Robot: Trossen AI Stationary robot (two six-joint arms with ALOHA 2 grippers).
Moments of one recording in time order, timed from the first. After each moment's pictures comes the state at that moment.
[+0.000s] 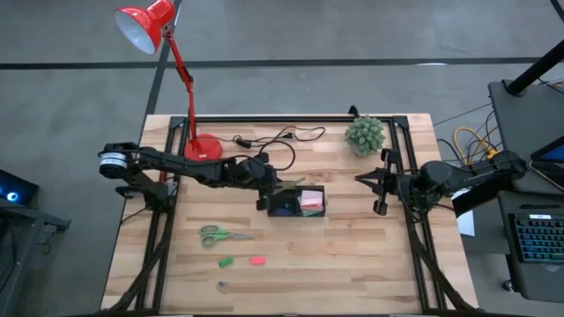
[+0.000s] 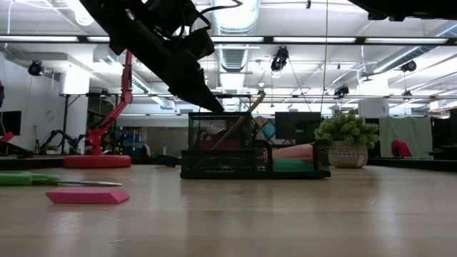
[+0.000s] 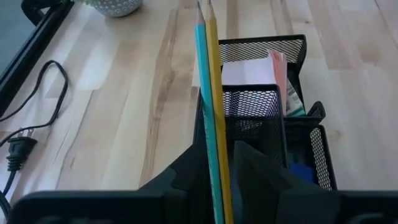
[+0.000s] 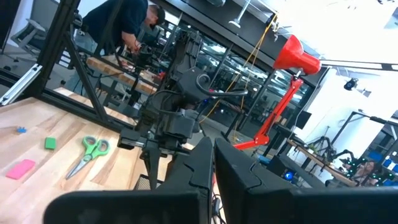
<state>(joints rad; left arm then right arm) 0.07 1.52 0.86 0.04 -0.09 0.08 0.25 0.46 0.30 0.31 0.32 -0.55</state>
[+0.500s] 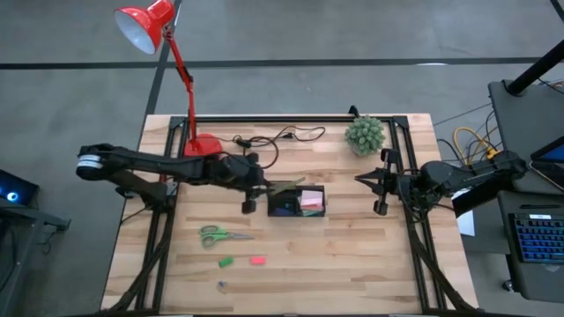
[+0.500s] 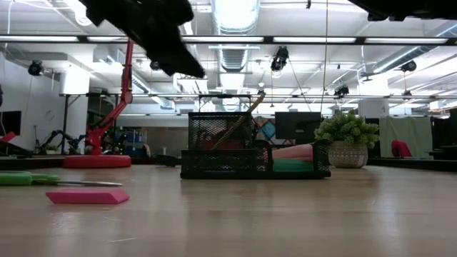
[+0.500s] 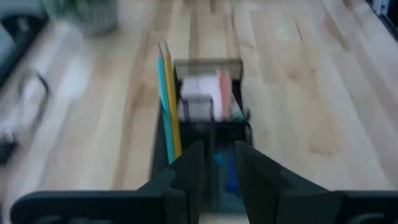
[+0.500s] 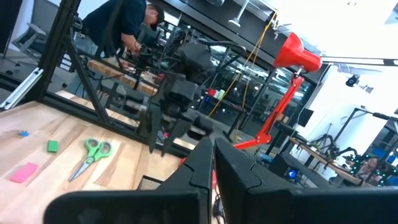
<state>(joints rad) 0.02 1.28 0.87 -0.16 0.00 0.02 0.25 0.46 0.30 0.31 0.32 -0.52</state>
